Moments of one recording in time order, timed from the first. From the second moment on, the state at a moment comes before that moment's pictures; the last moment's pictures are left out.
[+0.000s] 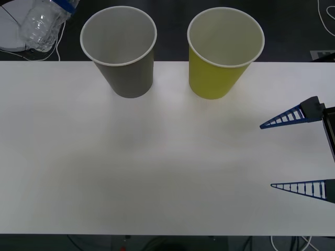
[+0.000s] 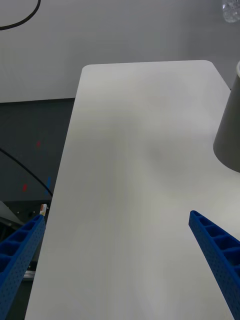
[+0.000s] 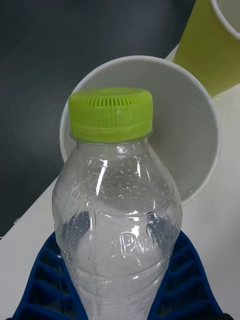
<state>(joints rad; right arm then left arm) 0.15 -1.13 -0.26 -2.10 1.02 -1.27 -0.13 -1.36 1.01 -0.48 -1.18 -1.75 -1.54 1.11</state>
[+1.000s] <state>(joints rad) 0.15 -1.13 -0.26 -2.10 1.02 -1.27 -0.13 -1.55 0.73 -0.49 -0.93 -1.93 -1.55 1.13</state>
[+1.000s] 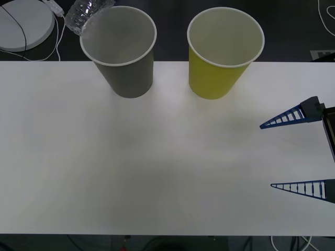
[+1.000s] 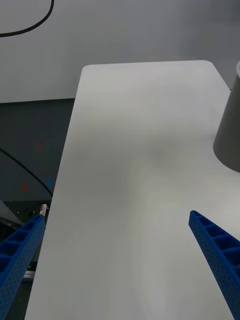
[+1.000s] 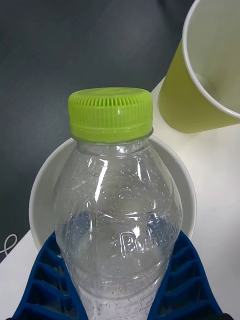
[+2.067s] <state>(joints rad) 0.15 -1.13 -0.26 -2.10 1.02 -1.27 -0.13 -1.55 0.70 -0.49 -0.93 -1.93 -1.54 1.13</state>
